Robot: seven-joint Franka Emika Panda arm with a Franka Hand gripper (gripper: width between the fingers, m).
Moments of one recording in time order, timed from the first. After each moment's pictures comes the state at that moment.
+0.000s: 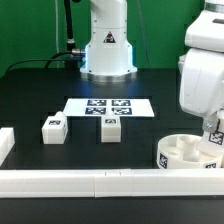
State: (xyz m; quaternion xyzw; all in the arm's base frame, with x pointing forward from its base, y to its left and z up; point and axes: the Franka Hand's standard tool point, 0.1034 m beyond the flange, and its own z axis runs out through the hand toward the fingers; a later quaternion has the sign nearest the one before) arm 0.623 0.118 0.076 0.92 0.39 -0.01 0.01
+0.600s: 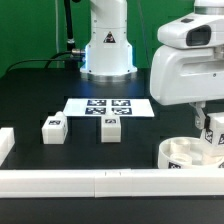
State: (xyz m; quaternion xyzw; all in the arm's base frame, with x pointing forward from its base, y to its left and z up) arm 0.619 0.120 0.074 1.00 0.07 0.01 -0.02
